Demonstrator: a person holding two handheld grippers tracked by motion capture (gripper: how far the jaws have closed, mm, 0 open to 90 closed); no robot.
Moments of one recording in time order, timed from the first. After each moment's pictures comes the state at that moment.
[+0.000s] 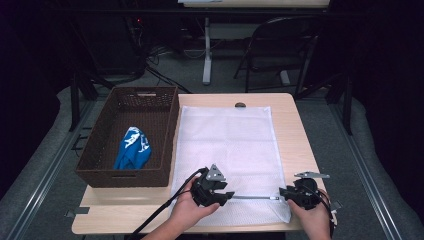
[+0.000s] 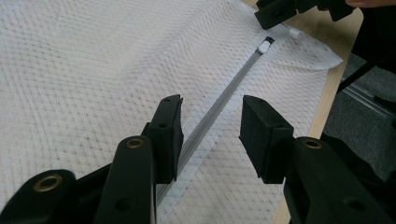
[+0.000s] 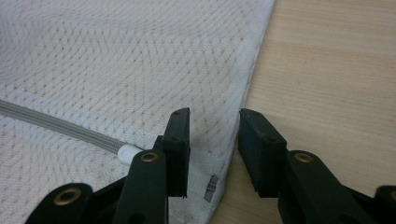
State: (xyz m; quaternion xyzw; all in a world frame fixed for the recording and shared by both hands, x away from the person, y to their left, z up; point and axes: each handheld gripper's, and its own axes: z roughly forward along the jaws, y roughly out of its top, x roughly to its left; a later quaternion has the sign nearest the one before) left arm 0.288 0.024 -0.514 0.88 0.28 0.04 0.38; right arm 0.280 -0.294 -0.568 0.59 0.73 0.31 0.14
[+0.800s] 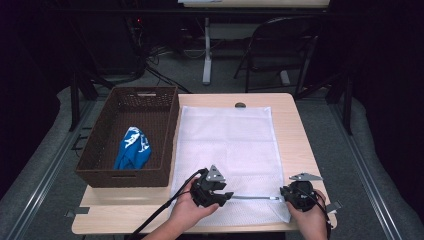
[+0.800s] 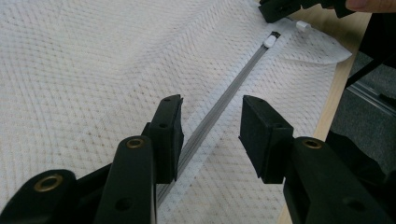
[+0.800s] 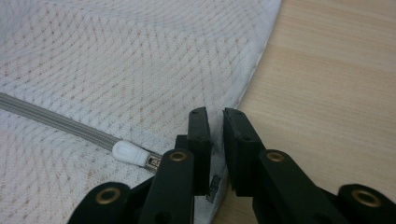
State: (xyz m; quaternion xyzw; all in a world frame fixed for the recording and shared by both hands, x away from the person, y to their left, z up) left arm 0.288 0.025 -0.519 0.88 0.28 0.04 0.37; right arm 0.276 -0.283 -0.571 0.57 0.75 0.29 0.18
